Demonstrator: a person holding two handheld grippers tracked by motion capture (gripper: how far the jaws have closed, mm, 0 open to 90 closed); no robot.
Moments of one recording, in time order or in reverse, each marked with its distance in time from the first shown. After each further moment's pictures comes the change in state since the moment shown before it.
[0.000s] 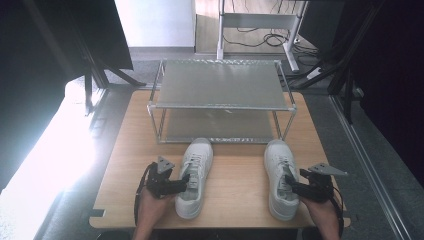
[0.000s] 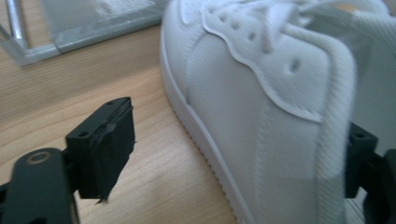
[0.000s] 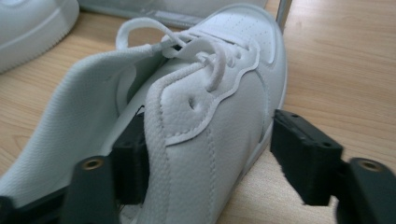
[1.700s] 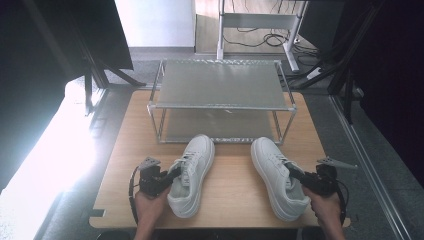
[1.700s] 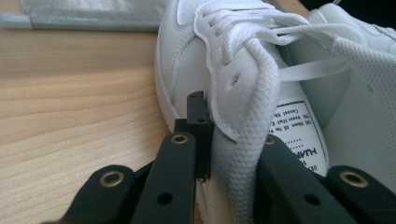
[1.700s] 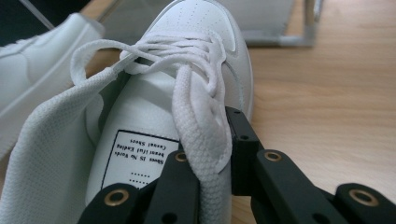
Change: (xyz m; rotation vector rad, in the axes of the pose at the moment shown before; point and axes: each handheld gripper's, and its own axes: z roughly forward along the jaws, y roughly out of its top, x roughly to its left) left arm 0.017 -0.005 -0.016 -0.106 -0.202 -0.273; right arm -0.017 0.012 -0.002 -0.021 0.199 0.232
